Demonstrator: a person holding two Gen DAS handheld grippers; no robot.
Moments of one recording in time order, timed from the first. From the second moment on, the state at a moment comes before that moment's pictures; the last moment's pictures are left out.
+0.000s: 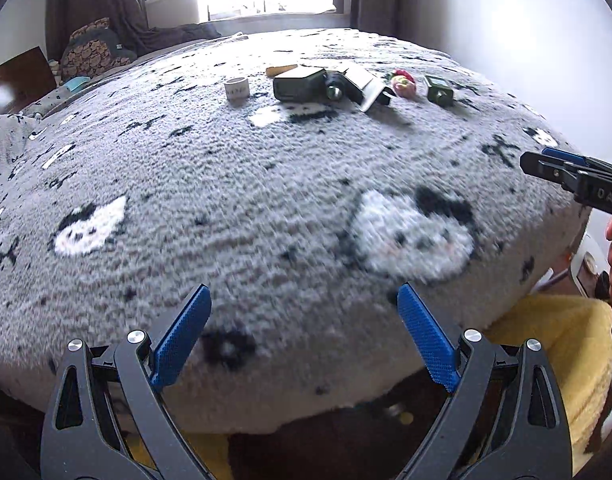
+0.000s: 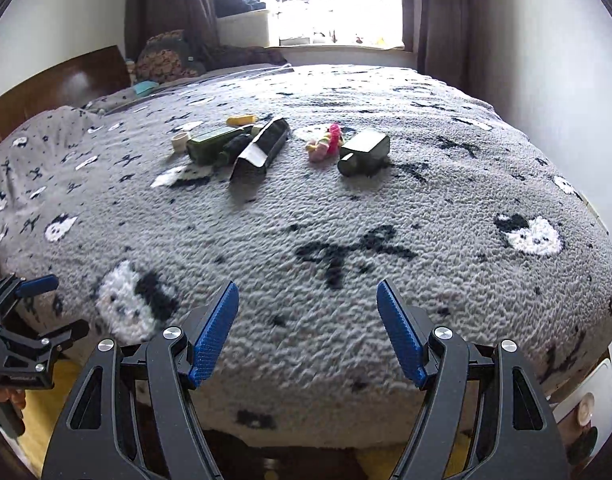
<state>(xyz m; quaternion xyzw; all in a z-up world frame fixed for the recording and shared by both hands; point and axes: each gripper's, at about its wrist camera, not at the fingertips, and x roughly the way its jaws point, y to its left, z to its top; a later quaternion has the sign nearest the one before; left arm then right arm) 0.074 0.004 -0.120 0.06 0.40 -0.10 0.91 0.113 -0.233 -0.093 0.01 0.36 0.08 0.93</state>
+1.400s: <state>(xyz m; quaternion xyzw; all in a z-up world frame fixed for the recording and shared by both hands) 0.307 -0.139 -0.114 0.07 0.44 -0.12 0.89 0.275 -0.301 -0.104 0.04 0.40 0.01 0.91</state>
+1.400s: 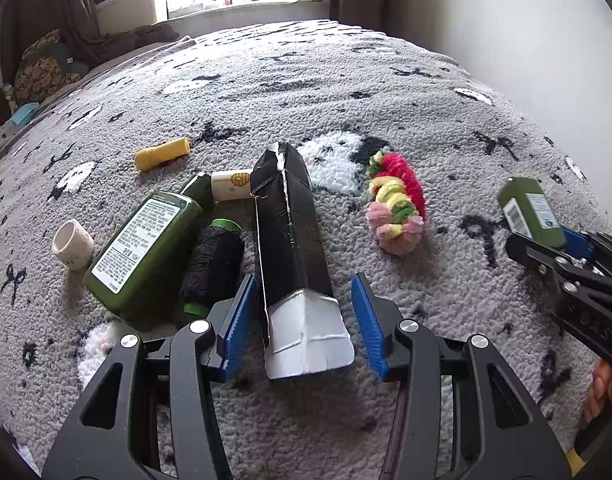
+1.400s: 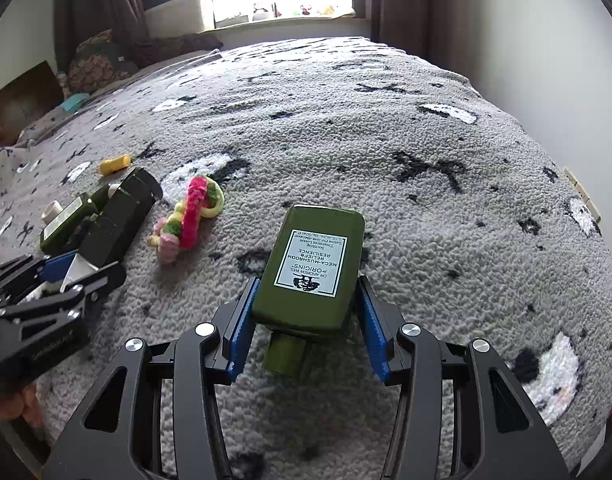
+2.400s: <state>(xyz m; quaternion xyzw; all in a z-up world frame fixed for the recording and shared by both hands) 0.117 -0.071 -0.087 0.07 0.37 -0.16 0.91 0.120 -0.239 -0.086 0.00 0.35 0.10 0.93</state>
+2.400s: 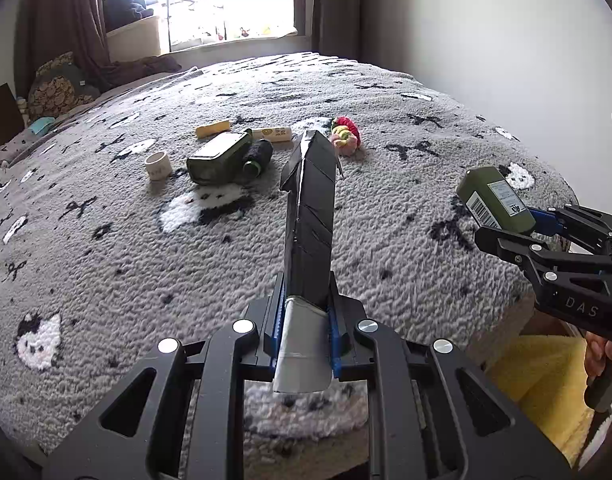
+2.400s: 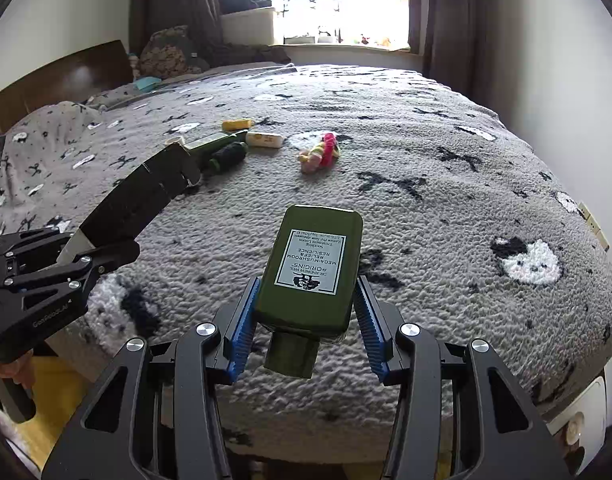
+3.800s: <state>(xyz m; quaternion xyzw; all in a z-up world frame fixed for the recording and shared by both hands) -0.044 -0.022 -0.183 0.04 0.46 -0.17 0.87 0.003 -0.194 -0.158 0.00 0.41 0.16 0.90</state>
